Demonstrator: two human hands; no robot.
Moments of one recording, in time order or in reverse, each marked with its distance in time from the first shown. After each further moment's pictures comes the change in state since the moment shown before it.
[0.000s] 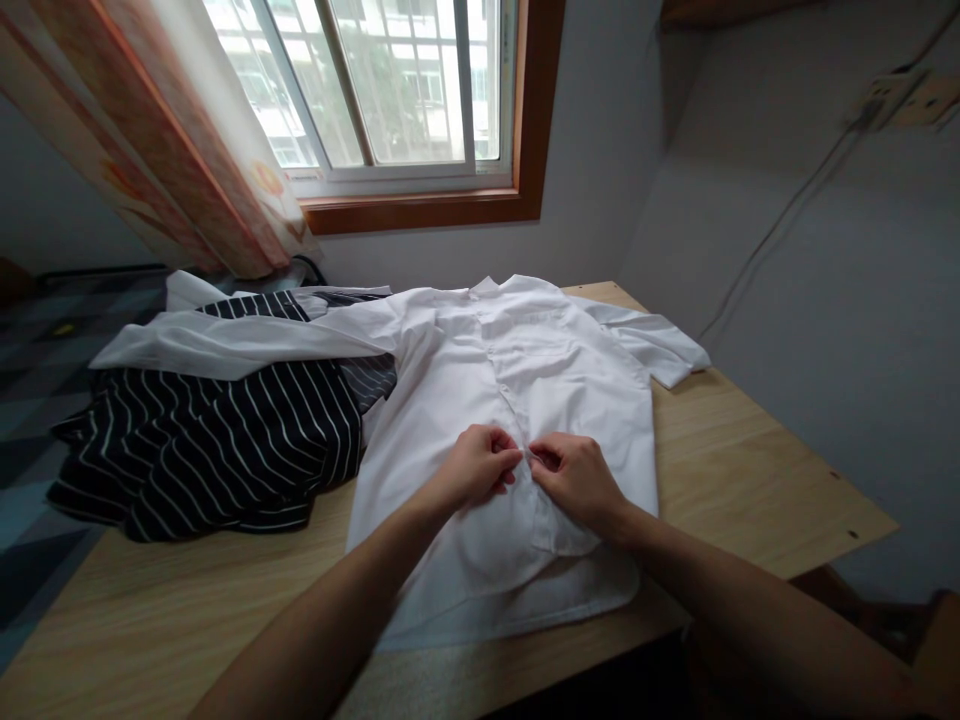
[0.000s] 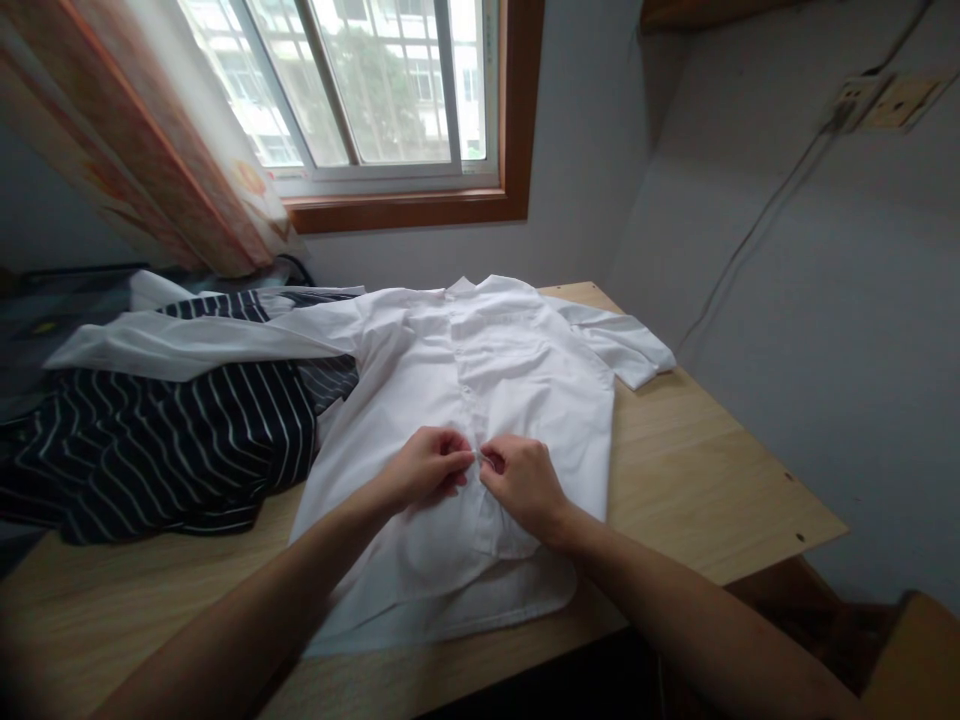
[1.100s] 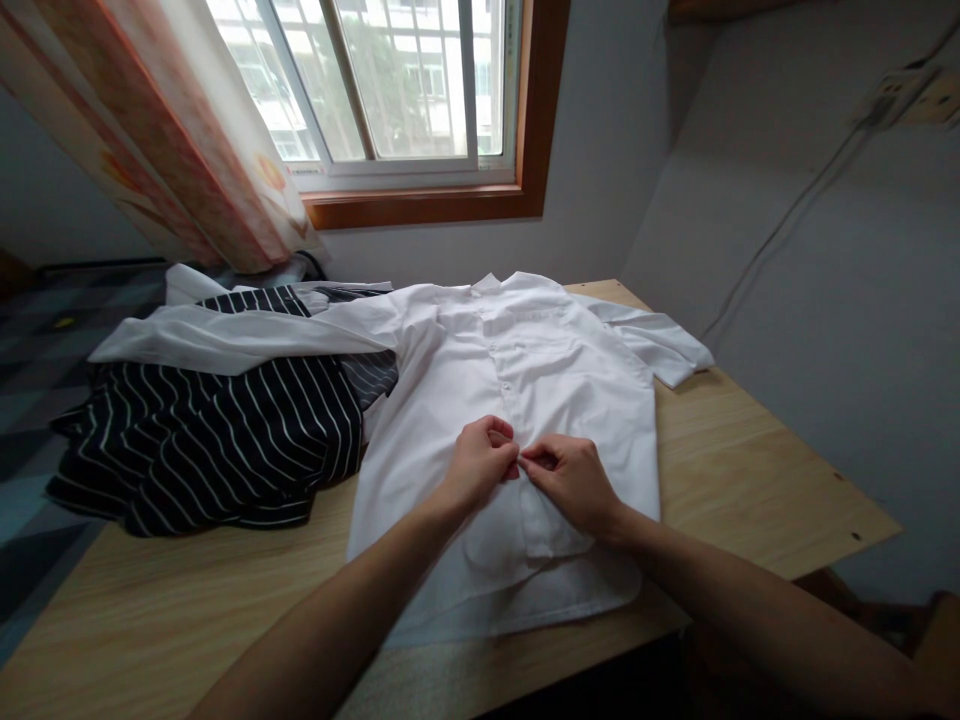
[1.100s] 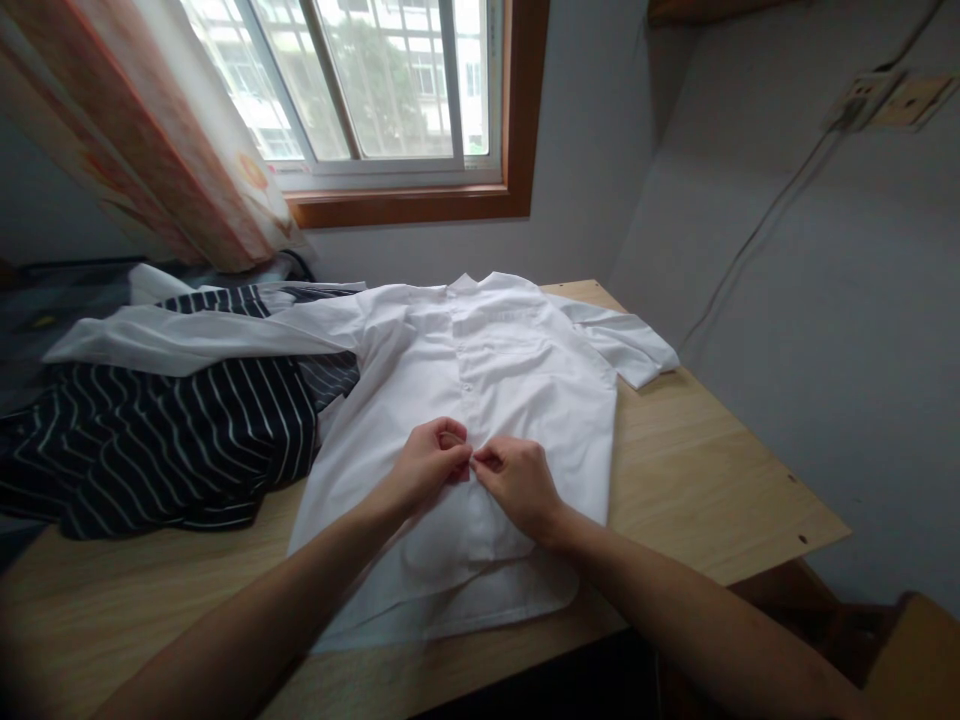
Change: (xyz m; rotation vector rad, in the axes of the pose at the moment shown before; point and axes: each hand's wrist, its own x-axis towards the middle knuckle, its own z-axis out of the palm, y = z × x) left_hand 0.007 -0.011 0.013 -0.315 0.194 0.120; right_hand -0.001 -0.004 0.006 0.195 0.006 0.046
